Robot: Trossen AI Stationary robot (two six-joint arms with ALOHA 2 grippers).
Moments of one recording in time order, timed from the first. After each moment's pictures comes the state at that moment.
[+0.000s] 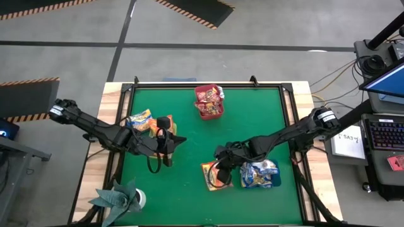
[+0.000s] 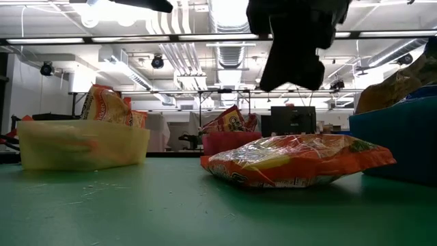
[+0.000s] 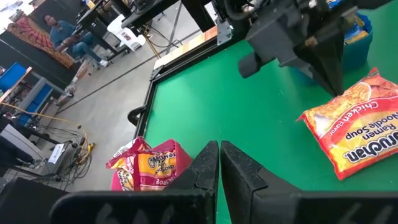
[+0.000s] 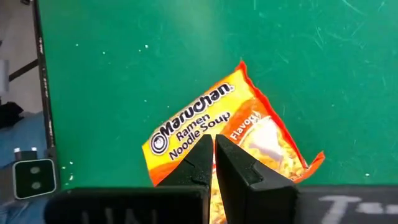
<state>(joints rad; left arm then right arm) -0.39 1.18 0.92 -0.23 -0.66 0.28 0.31 1.67 1.15 -0.37 0.01 0.70</state>
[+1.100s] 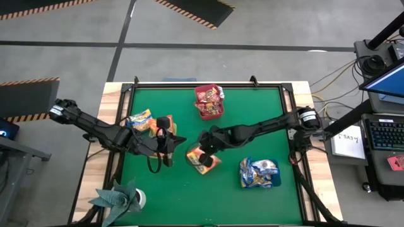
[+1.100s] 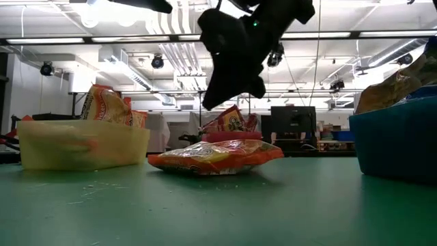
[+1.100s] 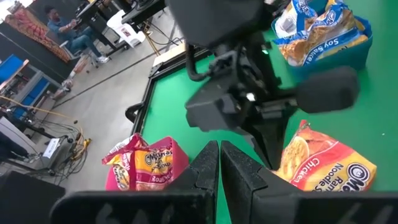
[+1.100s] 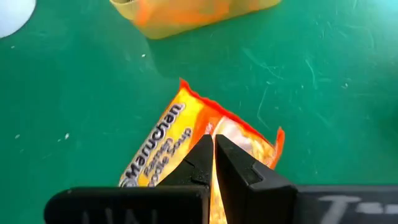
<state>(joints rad) -0.39 1.18 0.92 -0.24 -0.66 0.24 0.11 1.87 1.35 -0.34 0.10 0.45</state>
